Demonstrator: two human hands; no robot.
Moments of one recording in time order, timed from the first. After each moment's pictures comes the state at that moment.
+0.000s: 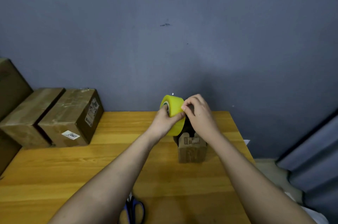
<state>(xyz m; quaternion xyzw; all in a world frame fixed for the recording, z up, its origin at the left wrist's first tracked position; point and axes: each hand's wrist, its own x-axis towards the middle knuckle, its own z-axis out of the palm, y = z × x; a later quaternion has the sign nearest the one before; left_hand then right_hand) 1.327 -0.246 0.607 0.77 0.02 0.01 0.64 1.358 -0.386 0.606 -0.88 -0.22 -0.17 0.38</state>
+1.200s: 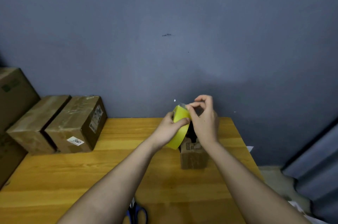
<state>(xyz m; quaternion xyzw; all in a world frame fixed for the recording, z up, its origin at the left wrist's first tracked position) 1.307 -0.251 0.628 0.76 0.04 -0.07 0.65 1.339 -0.372 0.617 -0.82 -0.10 -0.28 0.49</state>
